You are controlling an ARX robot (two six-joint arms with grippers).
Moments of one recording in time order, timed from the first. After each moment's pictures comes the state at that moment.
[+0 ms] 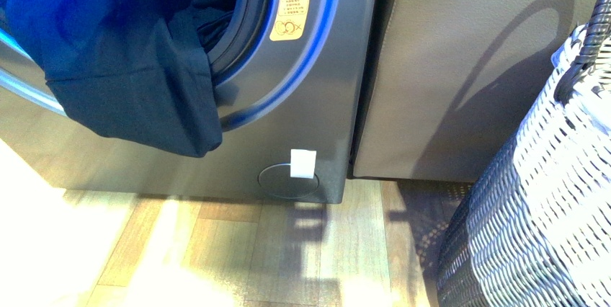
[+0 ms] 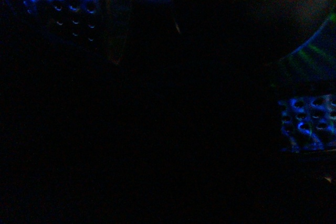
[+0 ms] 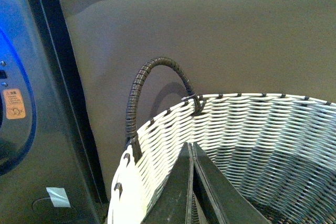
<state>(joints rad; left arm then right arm) -0.05 2.95 2.86 0.05 -0.30 0.05 0.00 0.18 0.00 0.18 0.00 -0.01</state>
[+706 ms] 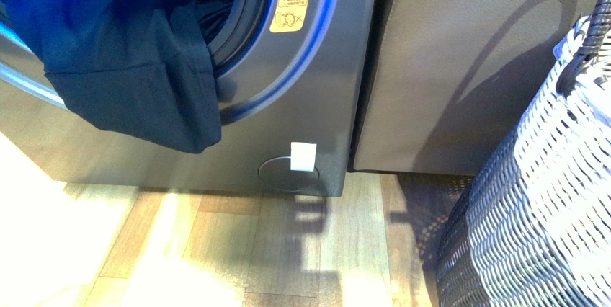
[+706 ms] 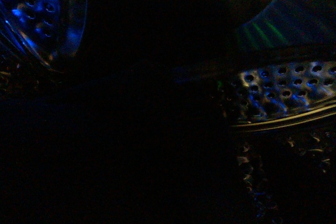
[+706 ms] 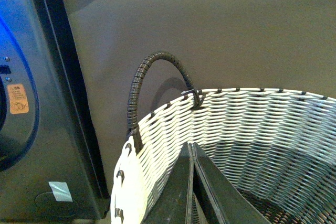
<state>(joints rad) -0.05 2.77 2.54 0.10 -0.20 0.00 0.00 0.00 0.01 0.00 0.00 -0.01</state>
